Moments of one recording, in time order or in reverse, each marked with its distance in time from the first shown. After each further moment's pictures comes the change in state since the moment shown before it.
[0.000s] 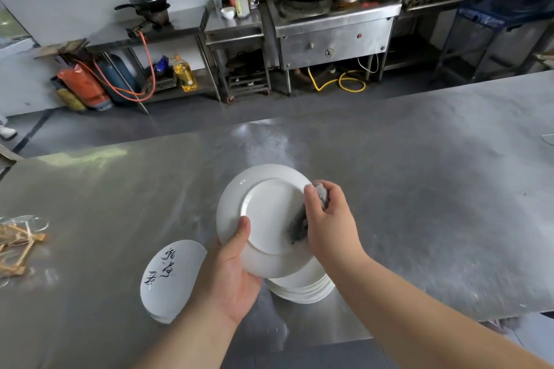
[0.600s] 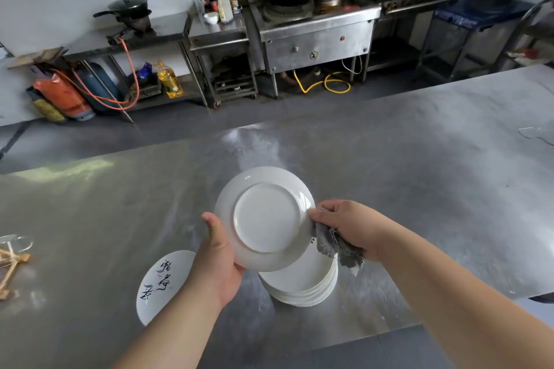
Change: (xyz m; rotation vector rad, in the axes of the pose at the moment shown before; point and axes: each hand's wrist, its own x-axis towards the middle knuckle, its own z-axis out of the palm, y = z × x) left_hand 0.046 0.012 -0.028 0.312 0.112 -0.028; right_hand 0.035 -0.002 -0.053 -0.170 -0.506 0.230
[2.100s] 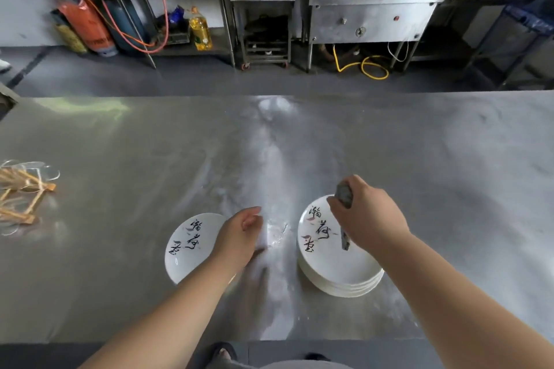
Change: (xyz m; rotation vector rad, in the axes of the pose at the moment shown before) left_hand 0.101 -0.074 -0.136 0.636 0.082 0.163; right_hand 0.062 -0.008 0.085 -0.872 0.482 -0.176
